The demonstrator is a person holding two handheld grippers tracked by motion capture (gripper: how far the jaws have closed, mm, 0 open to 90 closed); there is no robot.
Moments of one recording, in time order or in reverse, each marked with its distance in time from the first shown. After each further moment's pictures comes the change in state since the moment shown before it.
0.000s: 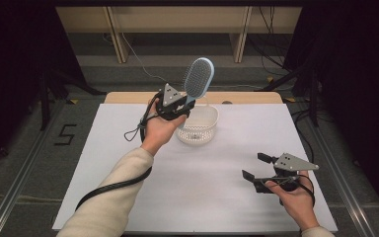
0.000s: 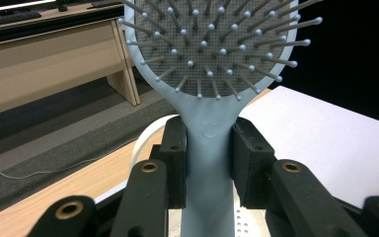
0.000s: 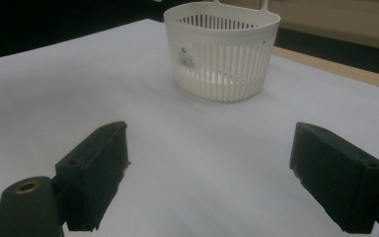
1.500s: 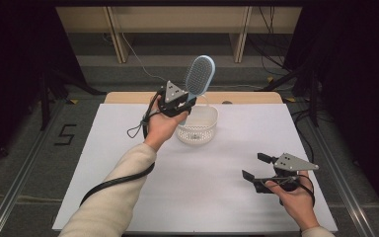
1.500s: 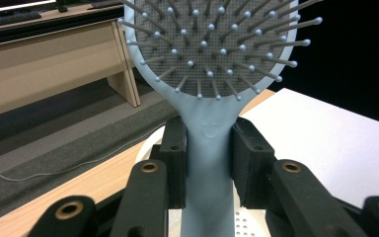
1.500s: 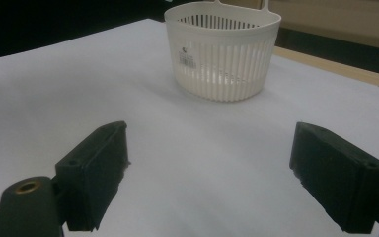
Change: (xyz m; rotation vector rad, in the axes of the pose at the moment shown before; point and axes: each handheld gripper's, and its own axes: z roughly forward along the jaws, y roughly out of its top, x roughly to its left) left arm 0.005 0.001 0.013 -0.001 0.002 -0.001; right arm 0.000 0.000 0.000 -0.001 0.004 0.001
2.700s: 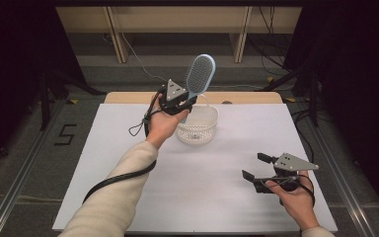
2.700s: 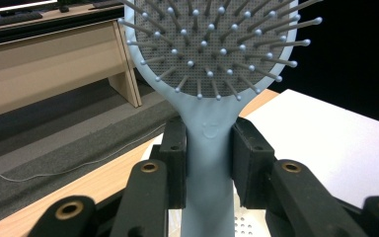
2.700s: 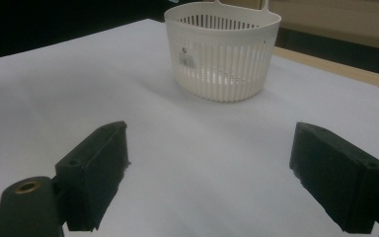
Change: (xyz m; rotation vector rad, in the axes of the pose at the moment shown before) left arm 0.003 0.000 0.008 0.001 0.005 0.004; right arm 0.000 0.000 0.000 -0.001 0.000 0.000
